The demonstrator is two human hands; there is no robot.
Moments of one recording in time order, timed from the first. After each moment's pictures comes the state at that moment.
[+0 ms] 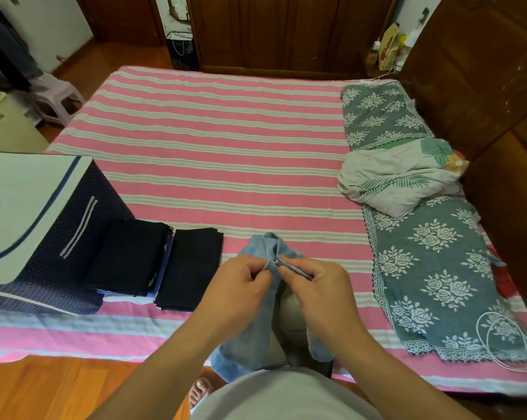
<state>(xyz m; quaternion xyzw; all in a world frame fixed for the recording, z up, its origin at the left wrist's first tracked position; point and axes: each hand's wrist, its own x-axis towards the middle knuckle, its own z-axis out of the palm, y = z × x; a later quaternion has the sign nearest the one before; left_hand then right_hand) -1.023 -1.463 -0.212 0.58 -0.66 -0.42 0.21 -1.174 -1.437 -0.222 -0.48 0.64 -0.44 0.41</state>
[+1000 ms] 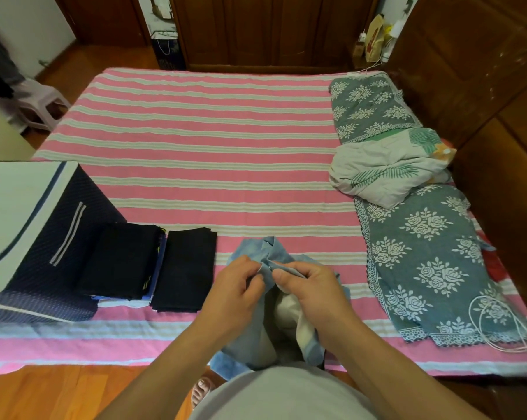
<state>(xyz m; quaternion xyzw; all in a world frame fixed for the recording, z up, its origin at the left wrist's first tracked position) -1.030 -1.460 -0.246 0.50 -0.72 -0.39 0.29 -1.184 -1.434 -0.239 -0.34 0.60 -0.44 0.58</state>
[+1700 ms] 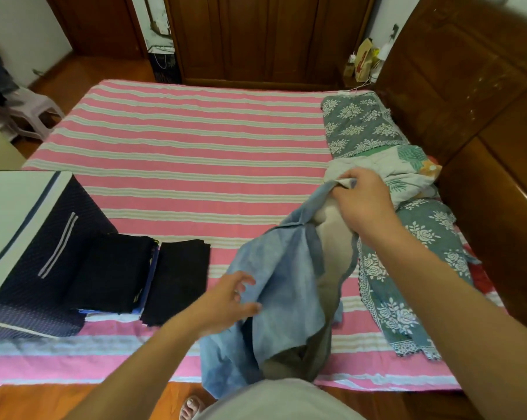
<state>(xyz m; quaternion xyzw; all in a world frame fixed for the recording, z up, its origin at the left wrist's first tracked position) -1.006 -1.495 -0.293 0.53 -0.66 -0.53 0.06 -1.268 -1.544 -0.153 -0.48 0.77 -0.36 0.22</state>
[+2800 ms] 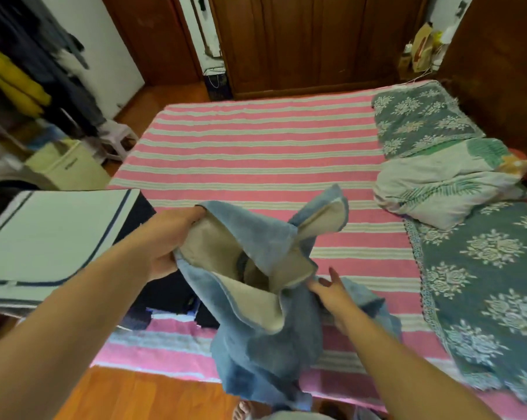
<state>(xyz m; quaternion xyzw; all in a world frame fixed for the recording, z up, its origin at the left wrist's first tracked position) -0.942 -1.556 -0.127 0.69 -0.40 -0.52 0.30 -1.209 -1.523 -0.399 -0.27 0.65 -0.31 0.63</state>
